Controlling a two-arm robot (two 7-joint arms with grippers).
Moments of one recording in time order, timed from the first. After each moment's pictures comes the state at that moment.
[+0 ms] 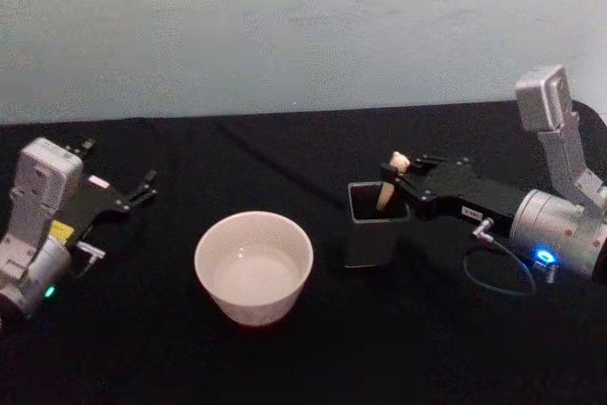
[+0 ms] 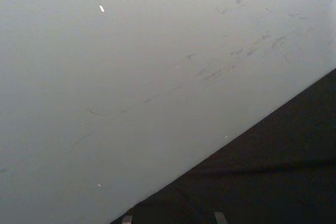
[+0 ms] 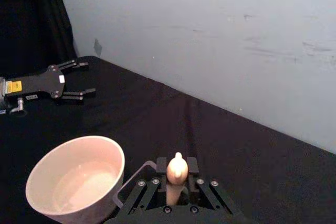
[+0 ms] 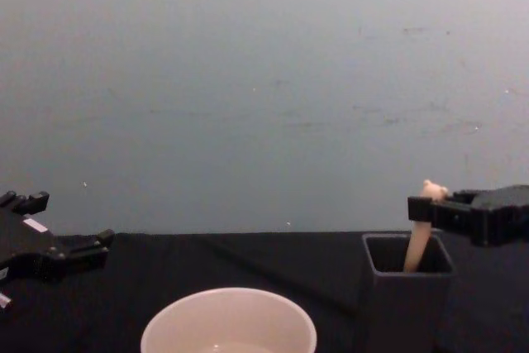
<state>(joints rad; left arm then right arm) -0.20 0.60 0.45 -1.41 -0.25 -0.12 0.03 0.26 0.60 -0.43 -1.59 0.60 0.20 0.43</state>
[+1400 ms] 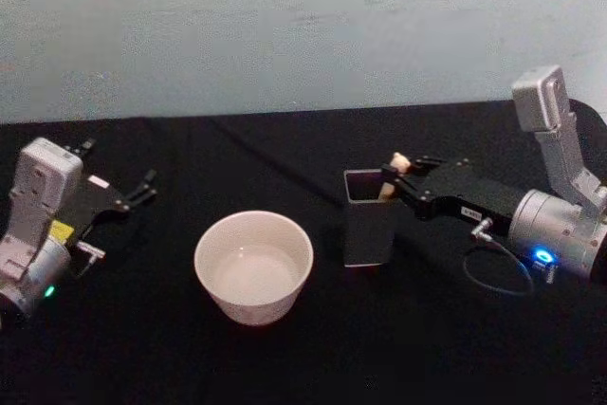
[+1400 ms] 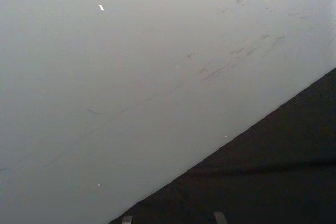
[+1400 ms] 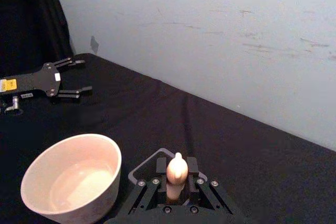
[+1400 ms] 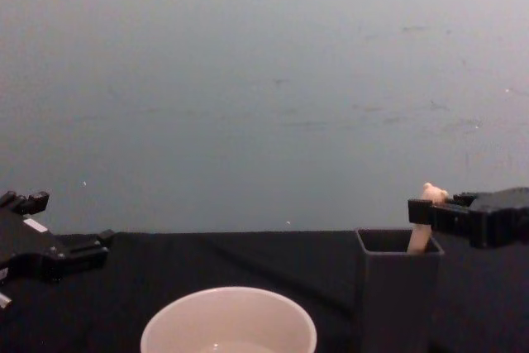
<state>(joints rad) -0.20 0.60 0.45 -1.41 -0.25 -0.12 0.03 0.26 0.59 -0.43 -1.59 0.59 0.21 0.43</state>
